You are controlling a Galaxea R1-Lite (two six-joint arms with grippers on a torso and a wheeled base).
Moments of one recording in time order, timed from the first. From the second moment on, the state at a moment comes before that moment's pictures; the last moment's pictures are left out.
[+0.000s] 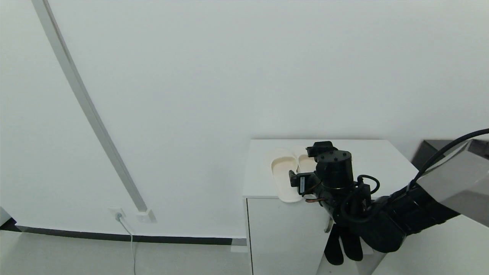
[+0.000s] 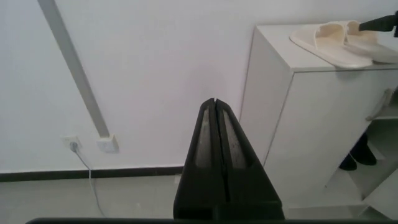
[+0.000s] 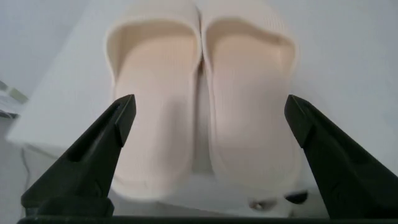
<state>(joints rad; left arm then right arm) 0.00 0.00 0.00 0.00 -0.03 0.01 0.67 2.07 -0.95 -0.84 -0.53 0.18</state>
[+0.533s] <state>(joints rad) 0.00 0.00 0.00 0.00 -0.03 0.01 0.70 2.09 -0.96 -0.79 -0.46 0.21</state>
